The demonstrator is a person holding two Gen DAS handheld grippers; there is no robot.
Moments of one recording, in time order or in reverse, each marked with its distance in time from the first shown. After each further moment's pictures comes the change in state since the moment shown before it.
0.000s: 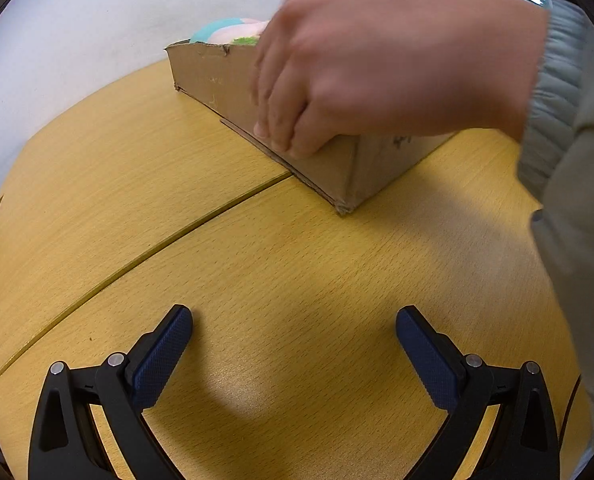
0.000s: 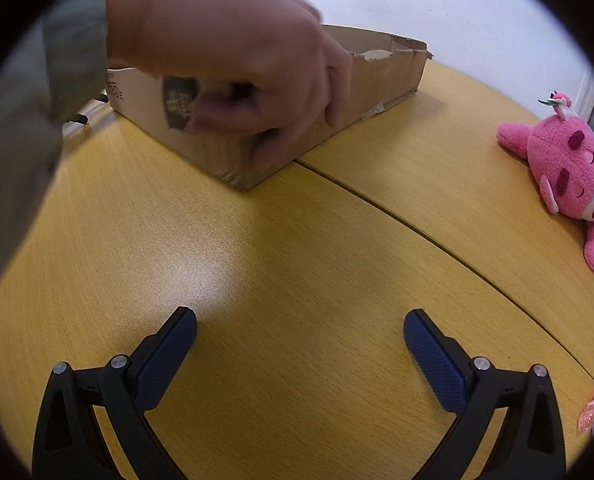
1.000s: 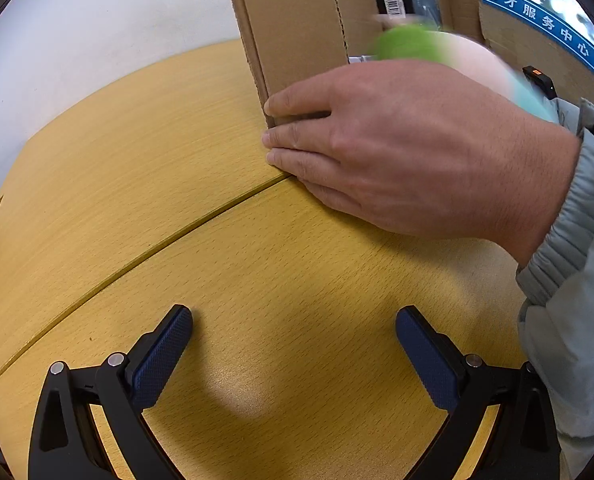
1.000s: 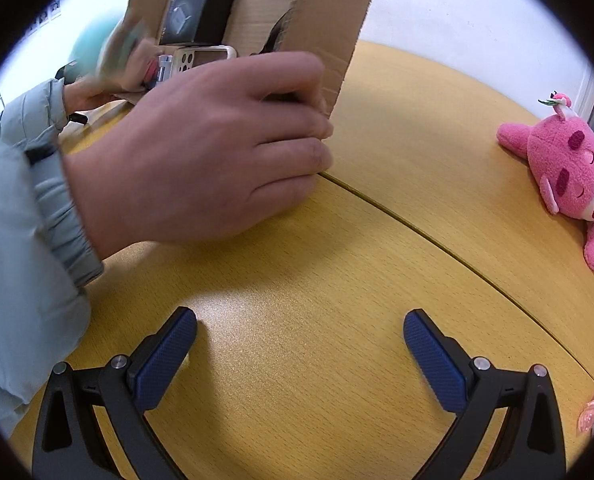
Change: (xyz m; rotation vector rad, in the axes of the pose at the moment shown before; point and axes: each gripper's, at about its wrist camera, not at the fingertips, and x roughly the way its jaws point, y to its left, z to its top) left arm 0.001 0.002 0.001 -0.003 -0.001 0.002; right arm -0.002 0.001 -0.004 -0.001 0.000 0.000
